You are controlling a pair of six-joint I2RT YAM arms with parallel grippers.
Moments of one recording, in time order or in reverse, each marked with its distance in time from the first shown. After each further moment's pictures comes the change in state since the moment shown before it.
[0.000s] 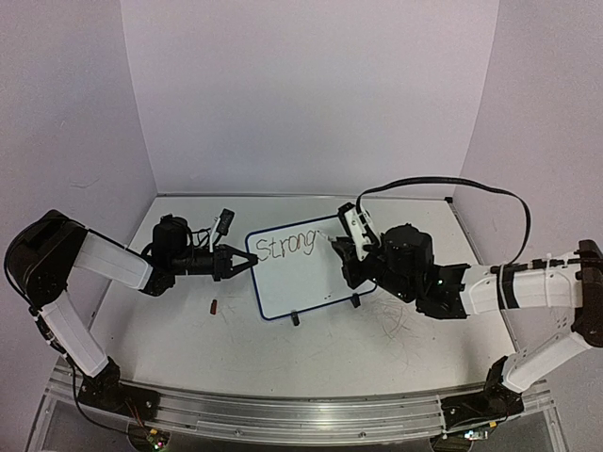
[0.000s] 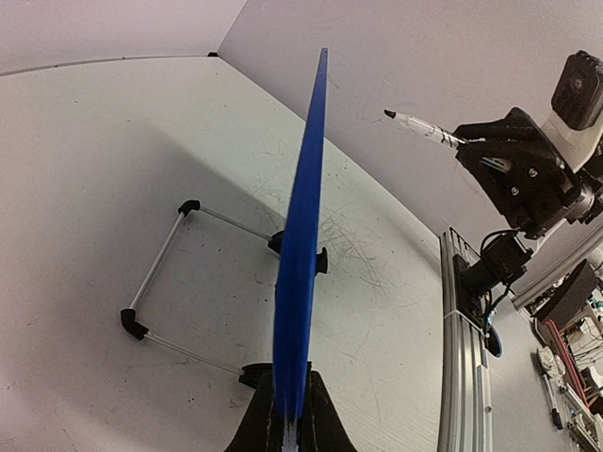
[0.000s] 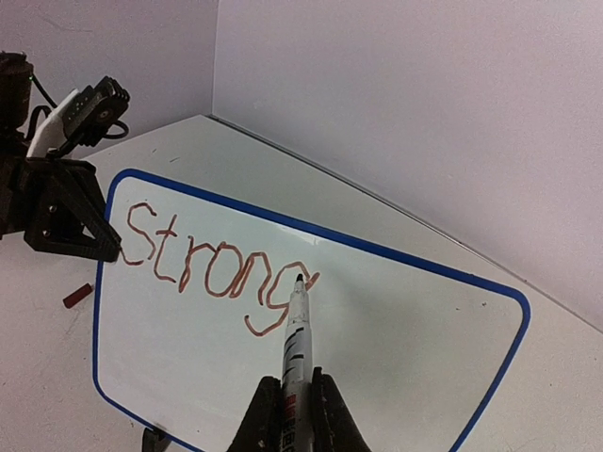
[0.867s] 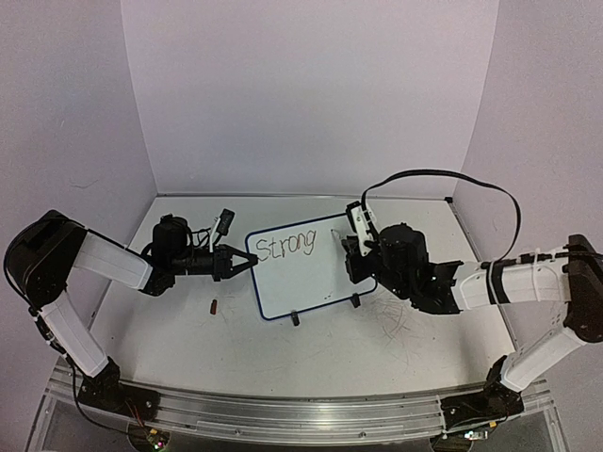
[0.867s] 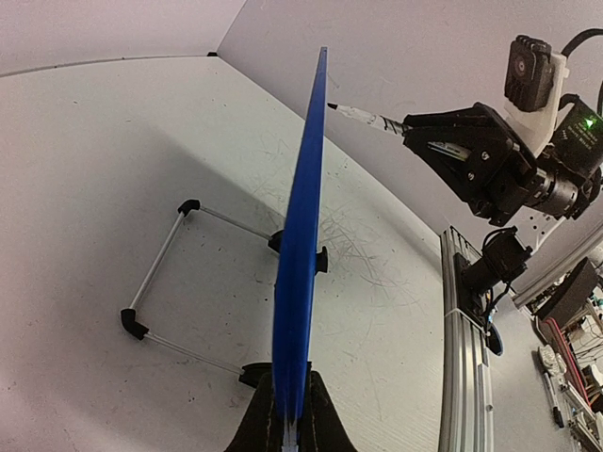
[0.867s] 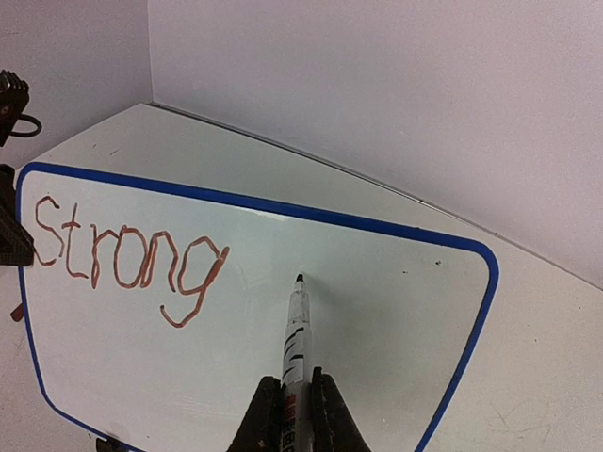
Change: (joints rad) left arm -0.001 -0.003 0.000 -0.008 0.000 0.008; right arm -0.049 0.062 0.008 -0.008 0.085 0.082
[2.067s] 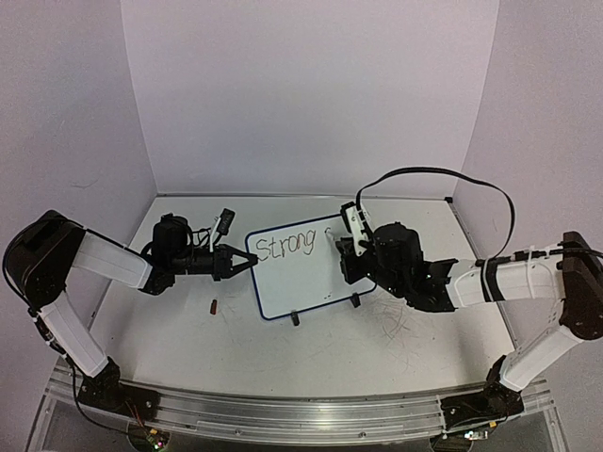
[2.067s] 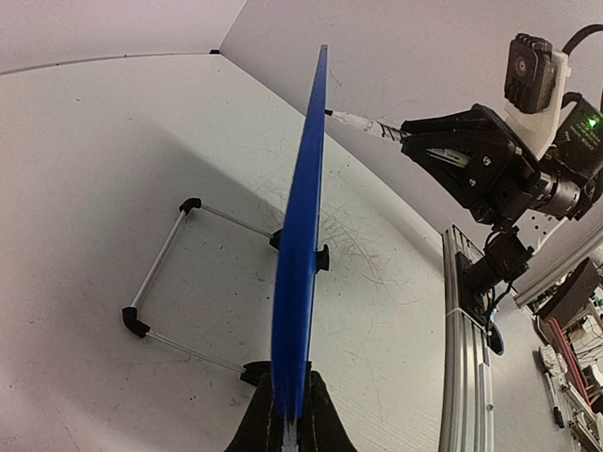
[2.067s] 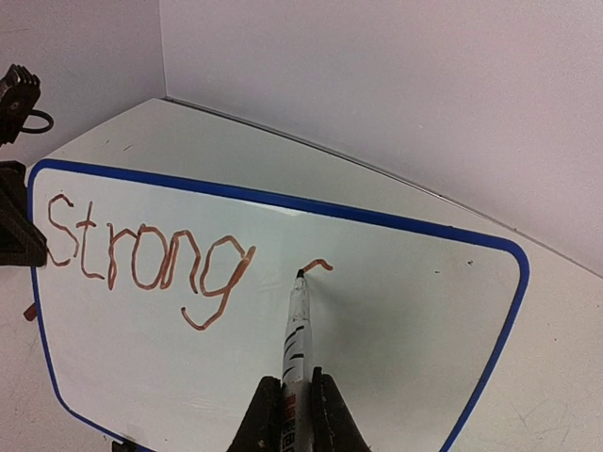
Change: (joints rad) left arm 0.000 -0.006 0.007 -0.026 -0.005 0.007; right arm -0.003 0.035 0.031 -0.015 -0.036 0.028
